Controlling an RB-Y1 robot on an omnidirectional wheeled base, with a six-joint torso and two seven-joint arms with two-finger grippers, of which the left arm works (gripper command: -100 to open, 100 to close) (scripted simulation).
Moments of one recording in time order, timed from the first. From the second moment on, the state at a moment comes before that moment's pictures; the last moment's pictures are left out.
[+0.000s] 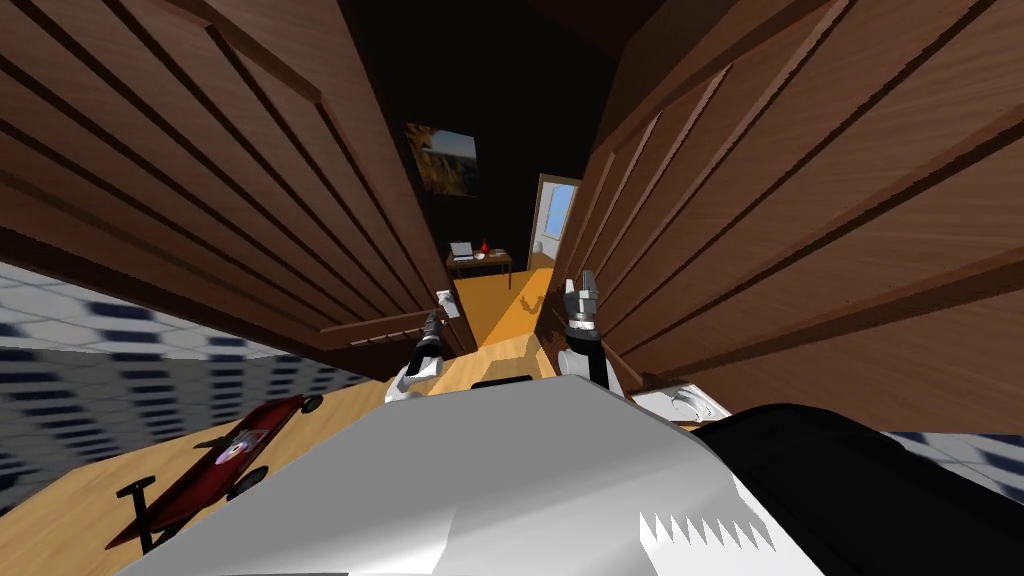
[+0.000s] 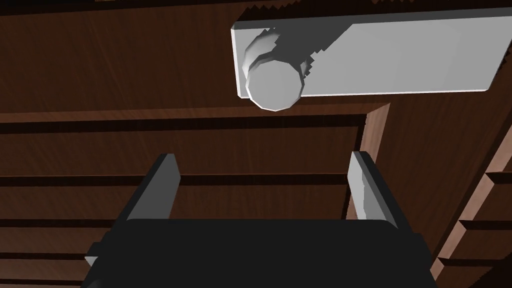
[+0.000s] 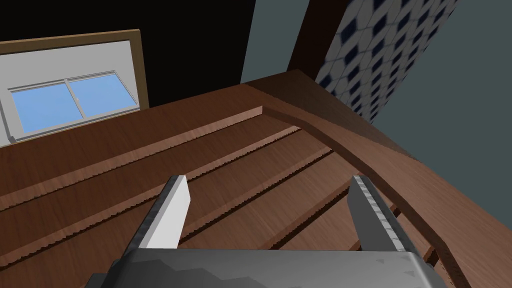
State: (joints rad) arm 0.09 0.09 0.14 -1.36 0.06 -0.28 0.04
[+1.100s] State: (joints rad) arm 0.09 0.19 0.20 -1.30 0.10 -0.31 0.10
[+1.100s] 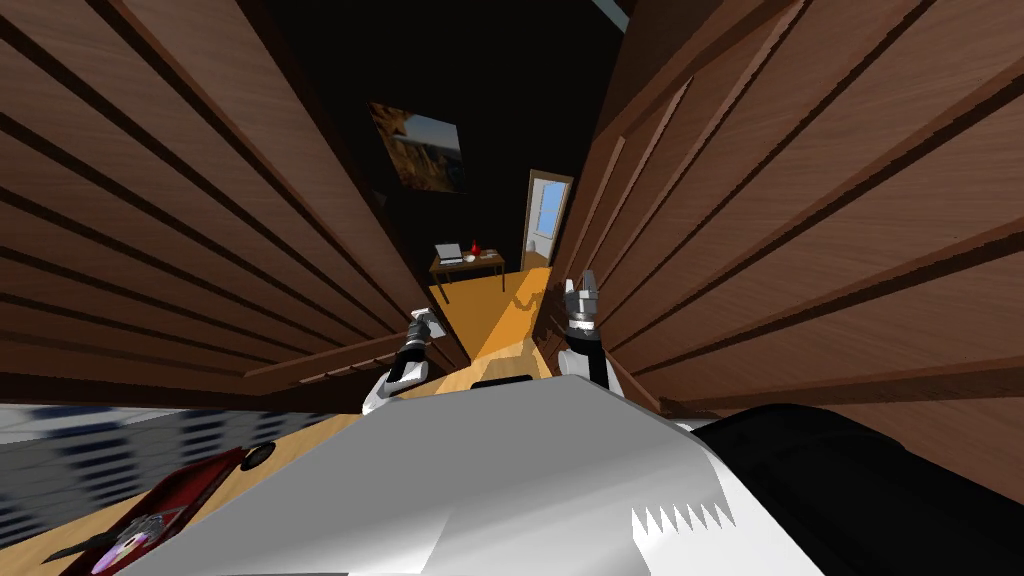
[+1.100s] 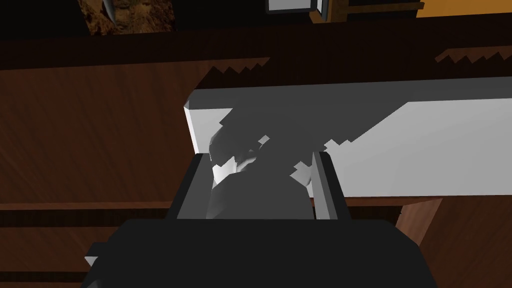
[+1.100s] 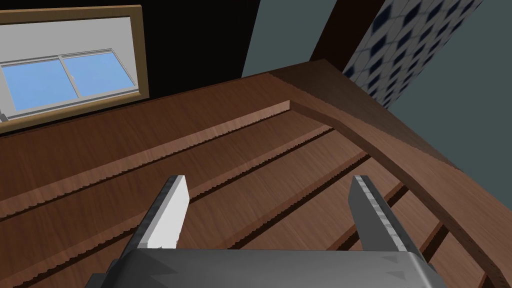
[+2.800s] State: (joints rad) arm 0.15 0.32 0.07 -1.33 0.12 -0.35 0.21
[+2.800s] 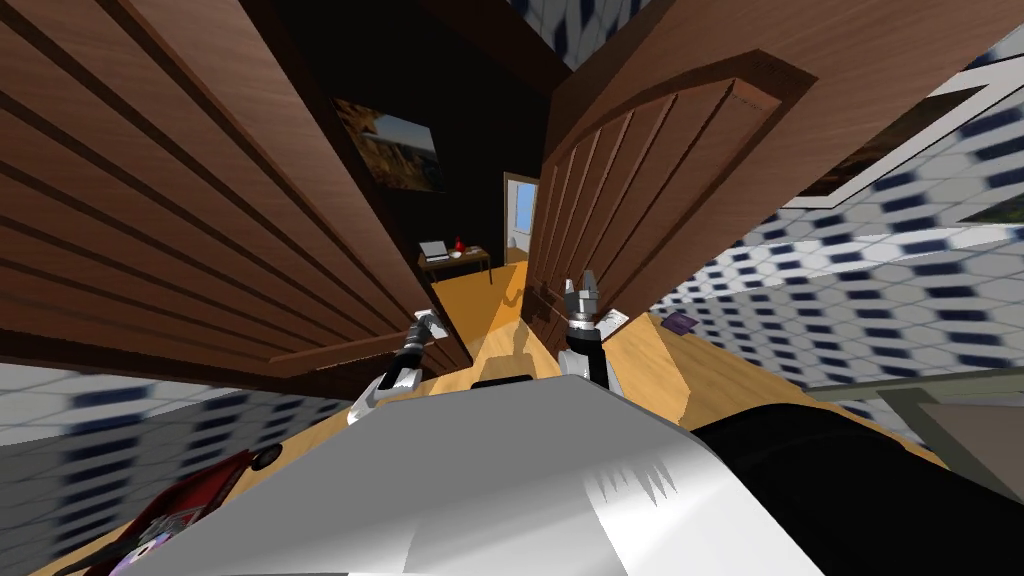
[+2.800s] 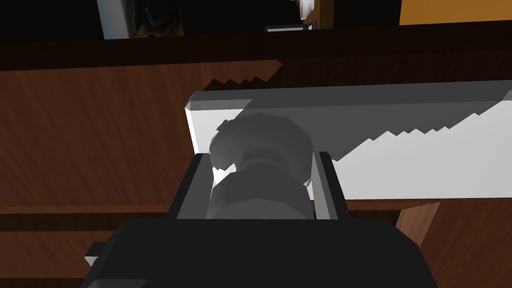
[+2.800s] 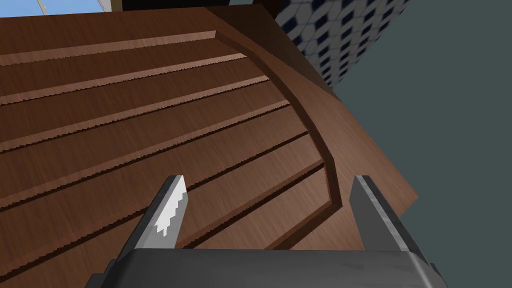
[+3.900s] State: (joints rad) arm 0.25 0.43 -0.02 -1.39 0.13 -0.43 0.30
